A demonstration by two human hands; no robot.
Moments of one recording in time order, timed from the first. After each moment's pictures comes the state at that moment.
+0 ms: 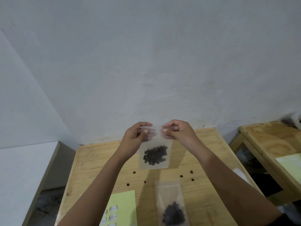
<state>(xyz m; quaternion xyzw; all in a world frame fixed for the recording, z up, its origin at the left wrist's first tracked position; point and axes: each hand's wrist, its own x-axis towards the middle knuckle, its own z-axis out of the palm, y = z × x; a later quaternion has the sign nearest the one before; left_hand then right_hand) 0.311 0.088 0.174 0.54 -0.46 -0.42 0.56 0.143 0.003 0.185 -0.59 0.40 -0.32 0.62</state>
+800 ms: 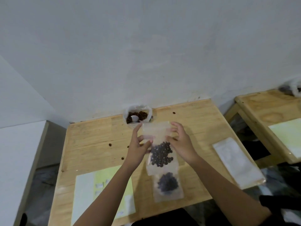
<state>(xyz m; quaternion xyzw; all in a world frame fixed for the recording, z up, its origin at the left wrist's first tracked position) 0.258 0.128 0.068 0.61 -0.36 -0.48 0.52 0.099 0.051 0.067 -0.62 0.53 -0.27 0.52</state>
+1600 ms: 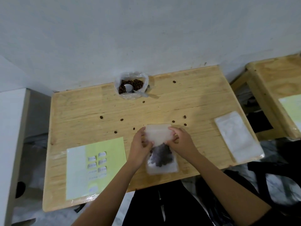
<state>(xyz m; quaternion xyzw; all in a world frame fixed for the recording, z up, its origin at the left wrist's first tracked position) 0.224 0.165 -0.024 0.74 -0.34 -0.46 0.36 0.057 0.086 -0.014 -0.70 0.55 -0.10 0.45</state>
